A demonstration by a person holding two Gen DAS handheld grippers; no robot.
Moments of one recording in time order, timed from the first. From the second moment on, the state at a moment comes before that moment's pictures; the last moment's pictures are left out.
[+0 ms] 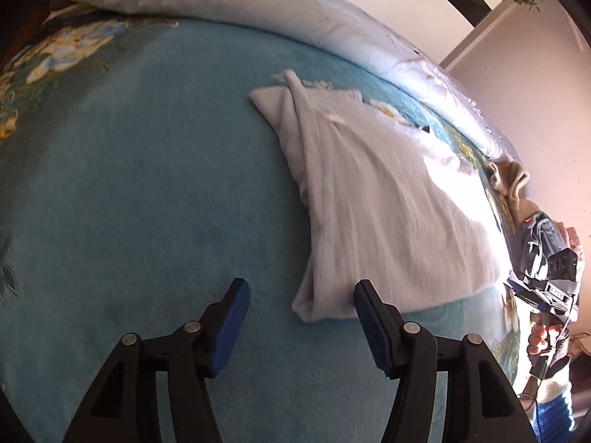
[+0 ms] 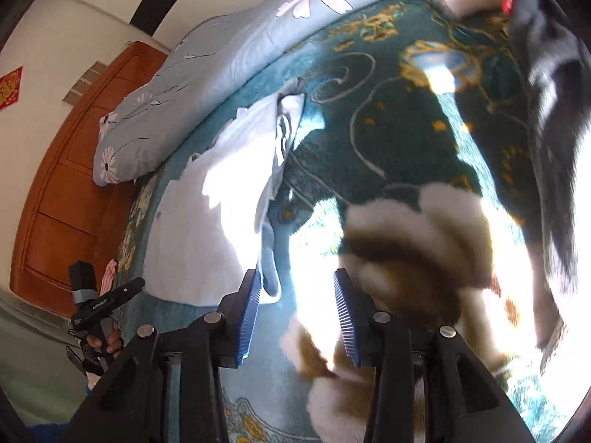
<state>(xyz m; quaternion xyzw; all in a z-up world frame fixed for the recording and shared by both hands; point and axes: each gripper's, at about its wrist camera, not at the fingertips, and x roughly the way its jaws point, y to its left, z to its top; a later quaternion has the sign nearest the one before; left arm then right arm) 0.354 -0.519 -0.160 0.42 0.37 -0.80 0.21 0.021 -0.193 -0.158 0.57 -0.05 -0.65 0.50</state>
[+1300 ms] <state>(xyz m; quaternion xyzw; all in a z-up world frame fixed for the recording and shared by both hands) 0.453 -0.399 -0.183 0.32 0.54 -0.76 0.17 0.125 -0.094 -0.168 0.62 -0.17 -0.60 0.47</state>
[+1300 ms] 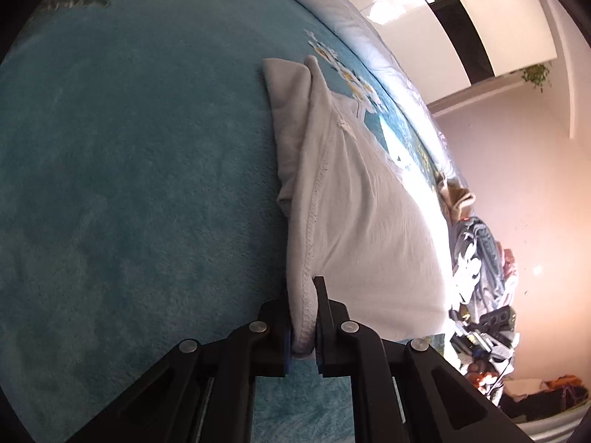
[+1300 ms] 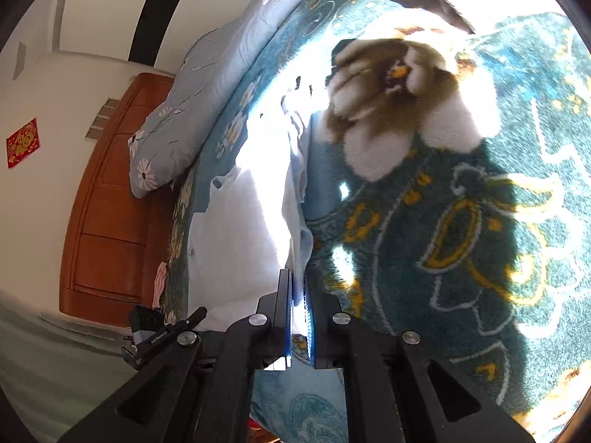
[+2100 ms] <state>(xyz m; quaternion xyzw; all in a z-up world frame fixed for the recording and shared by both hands) 0.327 -0.330 -0.146 0.35 0.43 -0.83 0.12 0.099 -0.158 -0.162 0.59 -0.10 -0.61 0.53</state>
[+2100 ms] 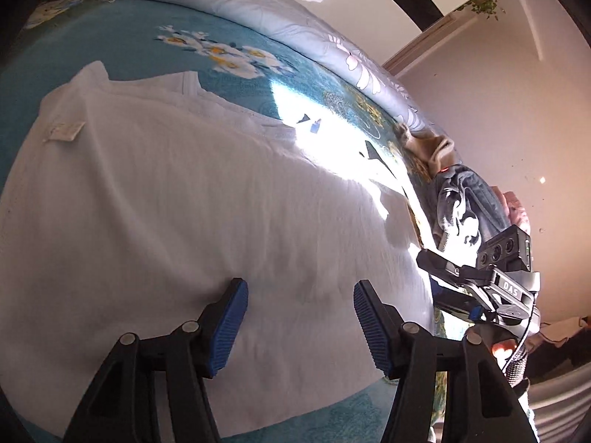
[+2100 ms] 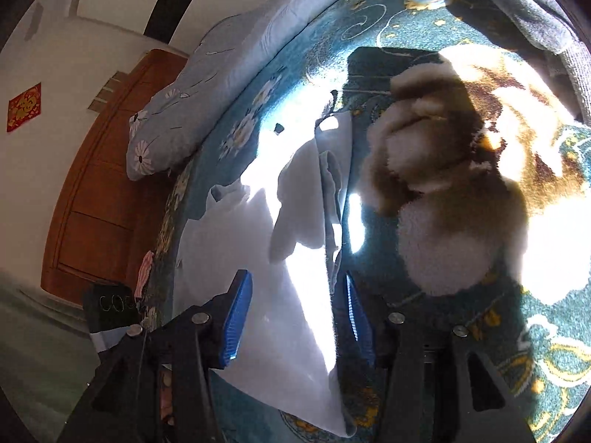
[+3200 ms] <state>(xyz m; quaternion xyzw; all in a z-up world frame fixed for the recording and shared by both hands) 0.532 -0.393 -0.144 0.20 0.55 -0.79 0.18 0.328 -0.396 -0.091 0.50 0.31 -0.63 0.51</state>
